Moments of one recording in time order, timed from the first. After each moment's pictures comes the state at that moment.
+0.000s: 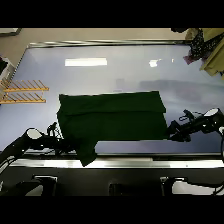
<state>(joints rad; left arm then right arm) -0.05 -1.11 0.43 0.81 -1.01 -1.66 -0.46 -1.53 0.91 -1.08 1.39 1.34</state>
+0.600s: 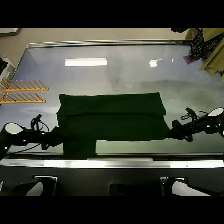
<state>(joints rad) 0.19 -0.99 0.55 0.91 -1.22 -1.63 -0.46 -1.39 0.90 -1.08 1.47 1.36</state>
